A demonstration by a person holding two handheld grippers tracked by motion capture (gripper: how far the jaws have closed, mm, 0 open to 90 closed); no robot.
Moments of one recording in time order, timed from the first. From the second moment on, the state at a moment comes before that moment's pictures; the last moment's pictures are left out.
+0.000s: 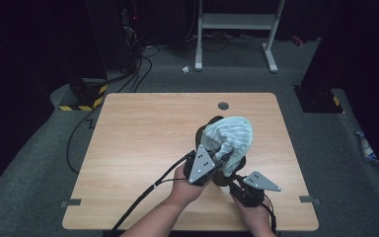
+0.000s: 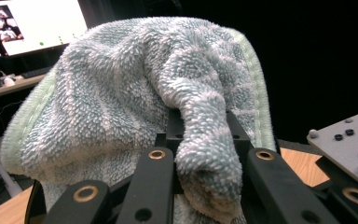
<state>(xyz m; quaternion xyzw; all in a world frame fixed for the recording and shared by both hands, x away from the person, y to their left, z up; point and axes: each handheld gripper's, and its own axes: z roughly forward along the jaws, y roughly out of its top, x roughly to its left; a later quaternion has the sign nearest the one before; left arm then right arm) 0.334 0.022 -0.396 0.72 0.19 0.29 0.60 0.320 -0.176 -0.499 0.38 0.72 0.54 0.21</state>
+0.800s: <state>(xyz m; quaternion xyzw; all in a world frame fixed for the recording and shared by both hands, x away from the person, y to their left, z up) 0.380 0.055 -0.397 0.70 0.26 0.33 0.58 0.320 -0.175 -0.498 0.37 0.72 0.54 0.21</state>
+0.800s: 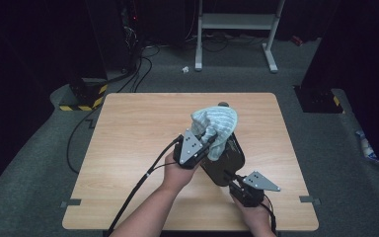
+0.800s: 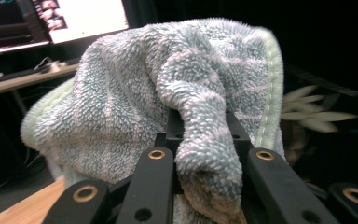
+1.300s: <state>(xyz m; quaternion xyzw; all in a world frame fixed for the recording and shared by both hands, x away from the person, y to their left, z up) 0.391 0.066 -0.406 0.71 0.28 0.33 0.55 0.318 -0.174 -0.500 0.37 0.73 0.54 0.22</state>
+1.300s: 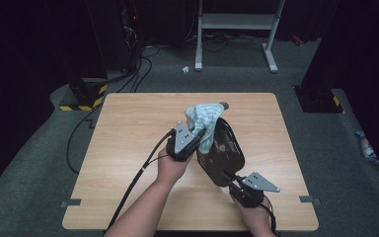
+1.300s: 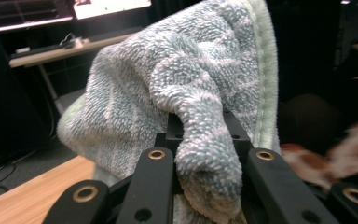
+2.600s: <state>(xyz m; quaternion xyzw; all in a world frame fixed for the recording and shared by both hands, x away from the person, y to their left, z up) 0.414 0.082 -0.426 0.73 0.30 0.34 0.51 0.318 -0.174 -0.499 0.37 0.72 0.54 0.22</state>
